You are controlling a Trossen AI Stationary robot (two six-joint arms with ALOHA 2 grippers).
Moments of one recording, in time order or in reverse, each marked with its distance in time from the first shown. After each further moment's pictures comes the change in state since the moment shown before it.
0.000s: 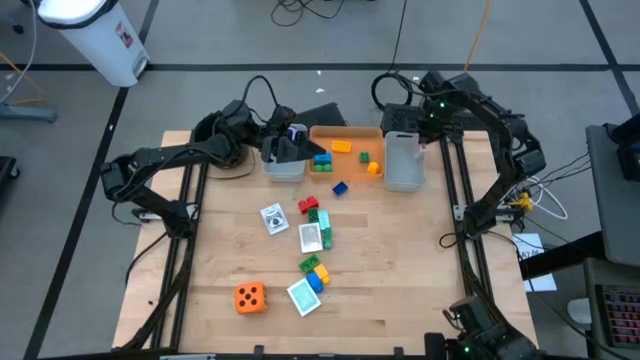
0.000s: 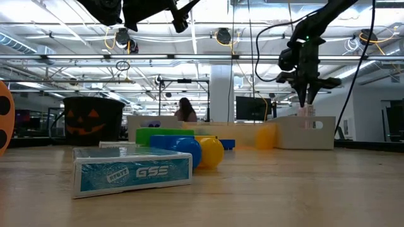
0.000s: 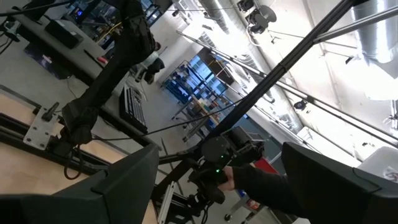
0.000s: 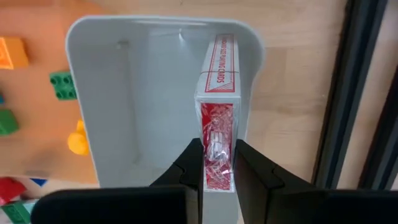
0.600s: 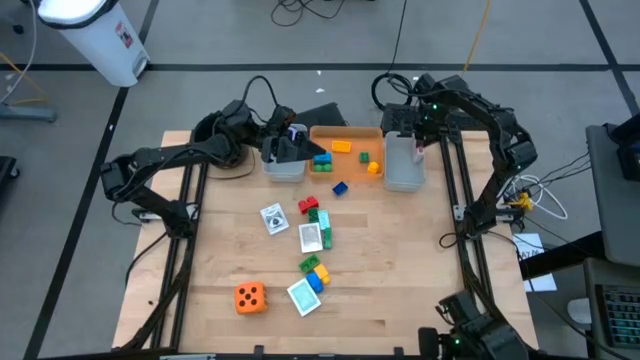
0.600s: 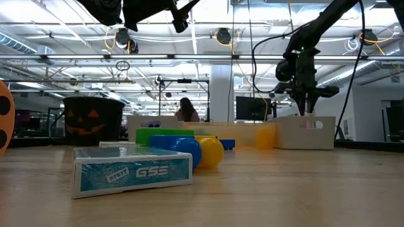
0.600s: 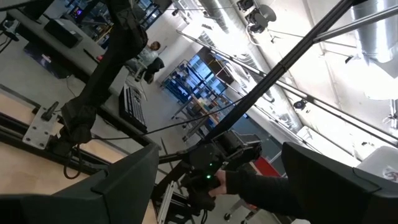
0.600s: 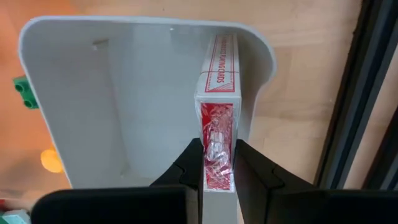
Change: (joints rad) left arm 0.000 0.000 0.000 0.000 0.003 0.000; right arm 0.006 0.095 -0.001 0.019 0.016 -0.005
